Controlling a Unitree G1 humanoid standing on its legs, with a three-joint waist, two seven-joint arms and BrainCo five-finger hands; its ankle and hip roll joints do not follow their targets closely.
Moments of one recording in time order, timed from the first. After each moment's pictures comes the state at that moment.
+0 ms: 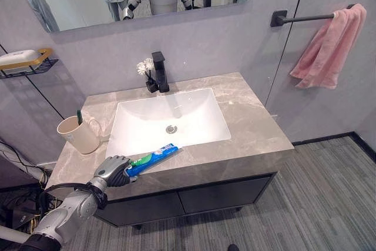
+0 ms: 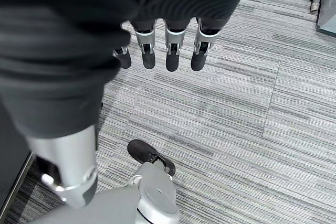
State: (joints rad) left arm 0.03 0.82 -0.33 0.22 0.60 -0.22 0.13; right arm 0.08 -0.46 0.29 1.28 -0.15 -0.08 0.00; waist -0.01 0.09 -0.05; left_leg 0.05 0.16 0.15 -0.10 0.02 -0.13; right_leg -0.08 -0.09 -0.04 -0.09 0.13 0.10
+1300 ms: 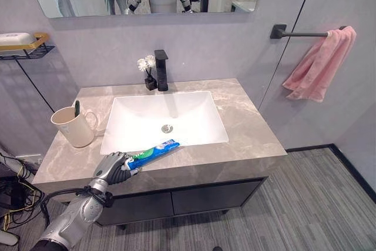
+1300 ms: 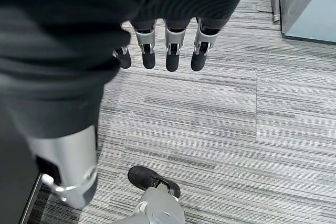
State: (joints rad) left arm 0.06 0.72 -0.28 0.22 0.48 -0.24 0.30; right arm 0.08 -0.39 0.24 1.34 -0.04 -0.08 -0.07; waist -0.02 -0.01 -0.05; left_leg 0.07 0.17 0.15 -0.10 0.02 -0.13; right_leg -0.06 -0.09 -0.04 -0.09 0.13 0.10
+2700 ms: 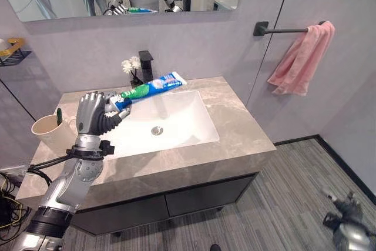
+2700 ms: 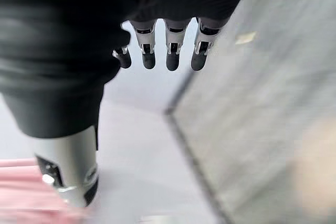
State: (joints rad) left arm -0.18 0.70 -0.08 0.01 0.45 -0.24 0.53; right arm 0.01 -0.60 -0.26 0.78 0.52 -0.20 -0.23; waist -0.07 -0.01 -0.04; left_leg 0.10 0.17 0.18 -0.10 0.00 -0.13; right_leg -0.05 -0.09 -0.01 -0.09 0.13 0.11
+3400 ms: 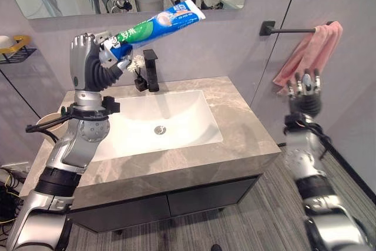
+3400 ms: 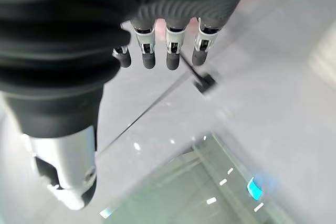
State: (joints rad) left arm -0.56 0.70 -0.15 0.05 0.39 -0.21 0.59; right arm -0.57 -0.33 0.09 0.44 1.23 -0.40 -0.10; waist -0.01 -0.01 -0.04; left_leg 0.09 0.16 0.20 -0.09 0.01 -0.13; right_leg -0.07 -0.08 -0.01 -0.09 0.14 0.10
